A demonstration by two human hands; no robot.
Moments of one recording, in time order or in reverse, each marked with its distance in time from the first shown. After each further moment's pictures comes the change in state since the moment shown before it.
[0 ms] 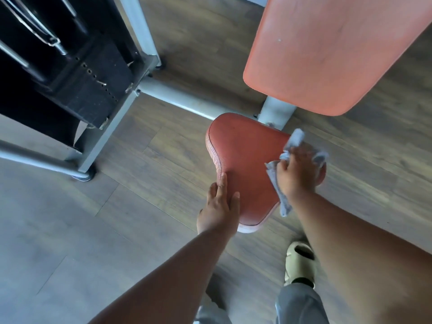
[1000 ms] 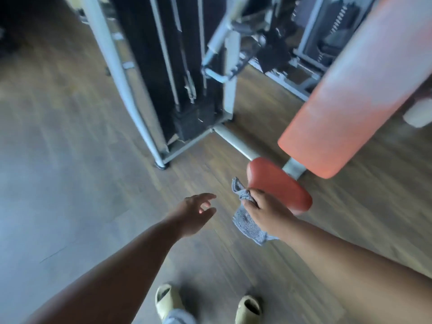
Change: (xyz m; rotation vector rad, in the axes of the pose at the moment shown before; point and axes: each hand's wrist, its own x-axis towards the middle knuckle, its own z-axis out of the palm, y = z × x) left_hand -0.333 -0.002 -0.216 -0.068 0.157 0.112; right_hand -0.272 -0.076 -0.305 0.297 -0.527 -0.821
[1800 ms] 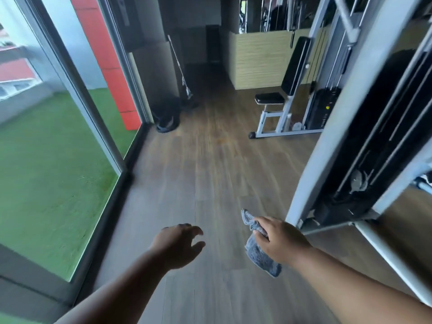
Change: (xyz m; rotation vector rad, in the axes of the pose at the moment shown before) left_hand -0.325 -0.364 -0.386 0.486 0.421 -0.333; right_hand 0.114 -0.516 0.255 -0.308 -0.070 -0.683
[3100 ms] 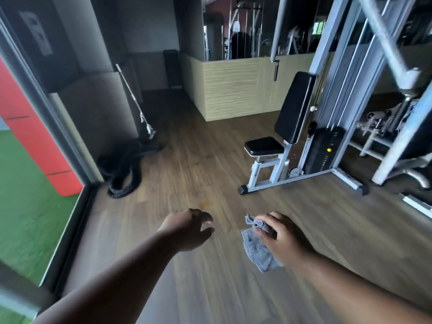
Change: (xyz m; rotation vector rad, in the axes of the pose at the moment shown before) left_hand 0.846 -0.296 -0.202 0.030 0.009 0.253; right_hand 0.814 0.180 -0.033 0.116 0.360 0.115
